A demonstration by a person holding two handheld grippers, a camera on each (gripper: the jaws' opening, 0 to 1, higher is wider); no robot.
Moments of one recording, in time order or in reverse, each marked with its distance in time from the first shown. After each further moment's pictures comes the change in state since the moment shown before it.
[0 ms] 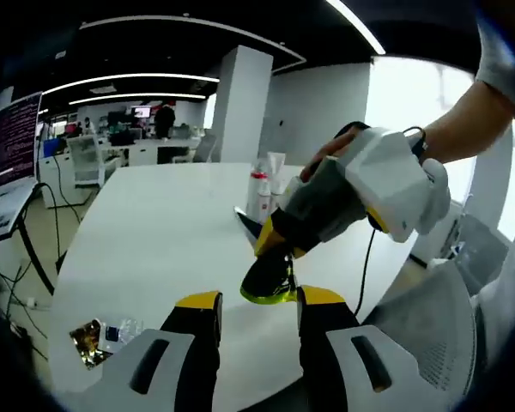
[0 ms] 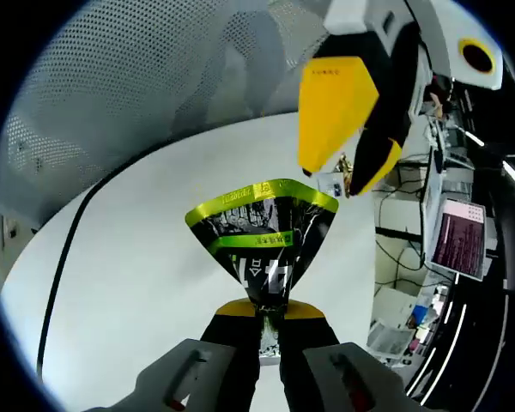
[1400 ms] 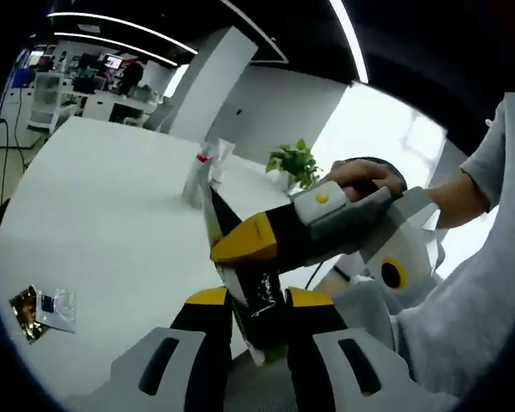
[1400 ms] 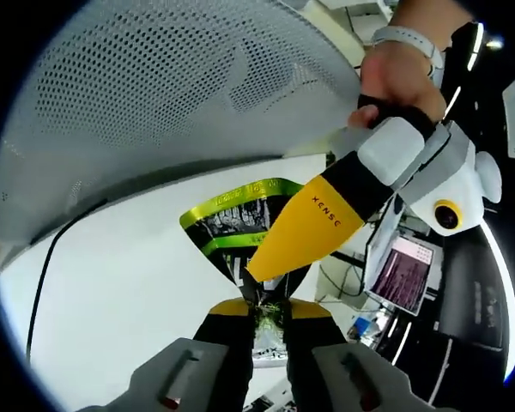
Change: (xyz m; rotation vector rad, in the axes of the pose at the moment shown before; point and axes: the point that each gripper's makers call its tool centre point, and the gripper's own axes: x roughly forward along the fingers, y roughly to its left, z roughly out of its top) left arm -0.016 -0.040 -0.001 -0.182 0.075 -0.309; right arm -0.033 -0.039 0.051 -0.097 0.046 -0.246
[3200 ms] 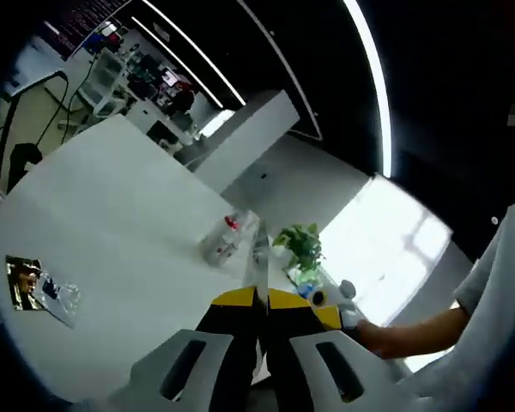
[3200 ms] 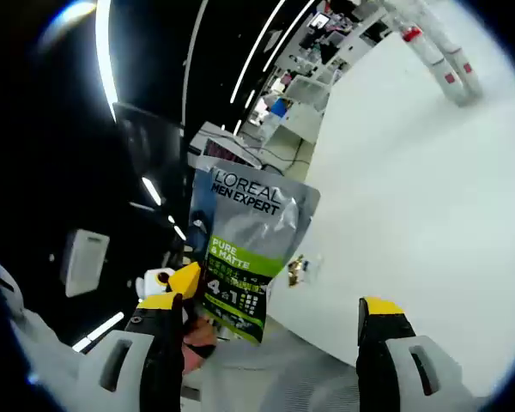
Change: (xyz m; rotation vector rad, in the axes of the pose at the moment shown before) left arm -0.050 0.041 0.075 -0.395 -0.442 -0.034; right arm -0.013 -0.005 -0.016 2.904 -0.930 0.004
